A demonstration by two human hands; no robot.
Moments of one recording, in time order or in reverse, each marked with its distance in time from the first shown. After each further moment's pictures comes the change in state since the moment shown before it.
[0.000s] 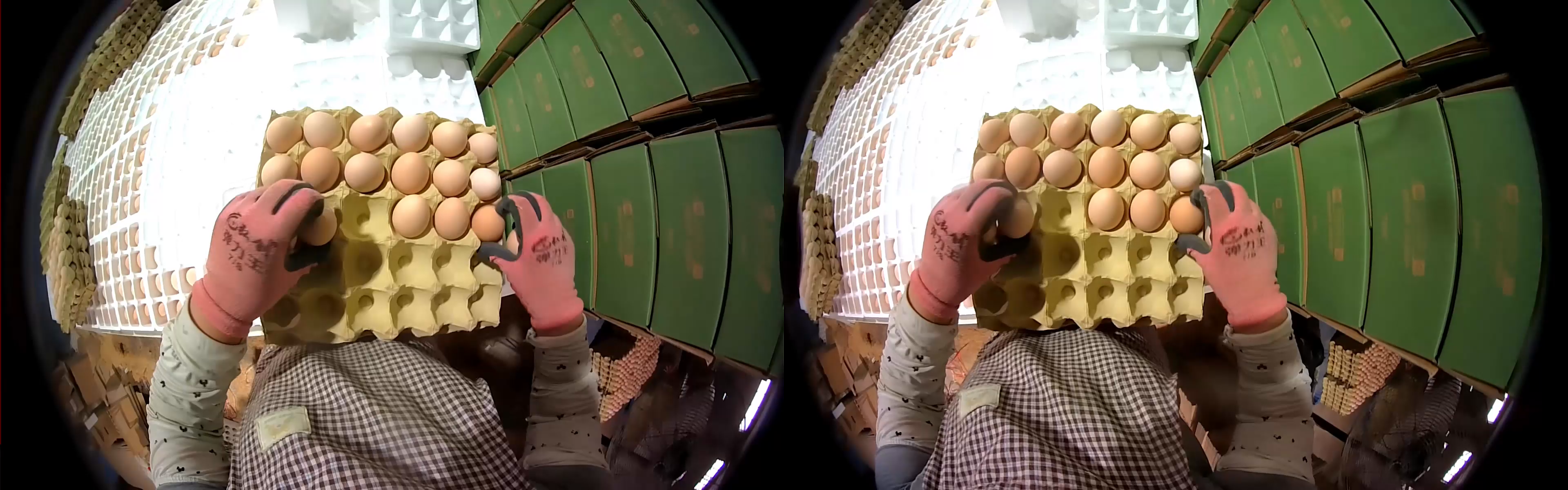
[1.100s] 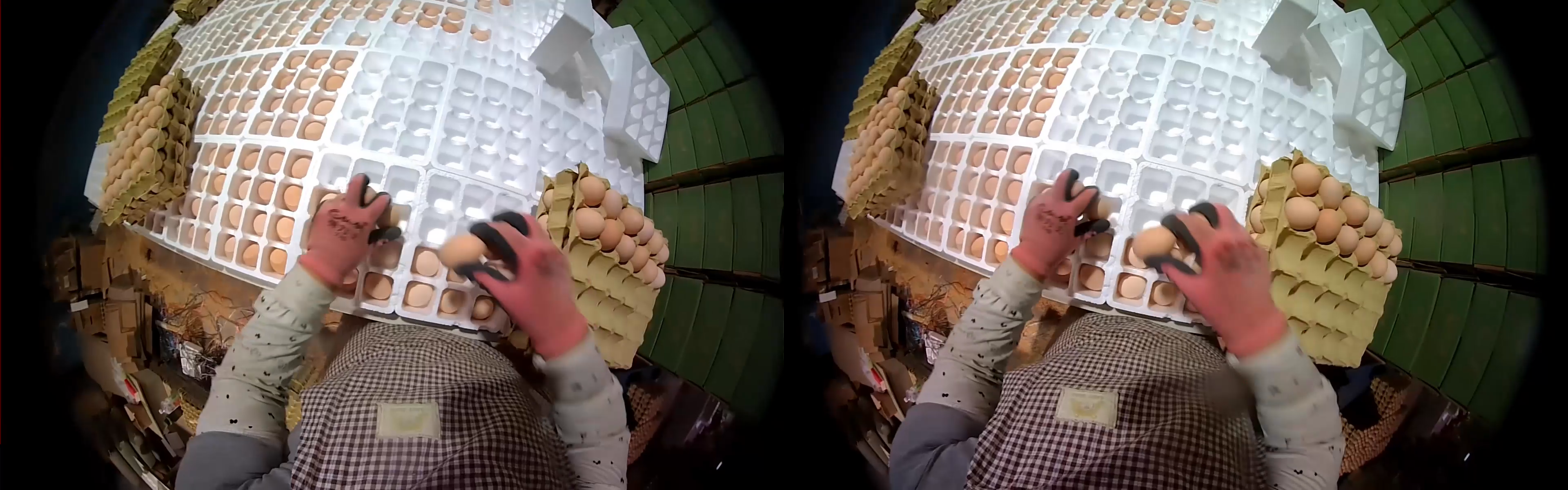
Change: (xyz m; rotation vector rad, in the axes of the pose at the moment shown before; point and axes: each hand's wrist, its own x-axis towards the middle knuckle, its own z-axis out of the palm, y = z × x) left_hand -0.210 -0.217 -0.016 0.220 -0.006 -0.483; right_hand 0.075 -0.327 0.082 0.396 -0.202 -0.331
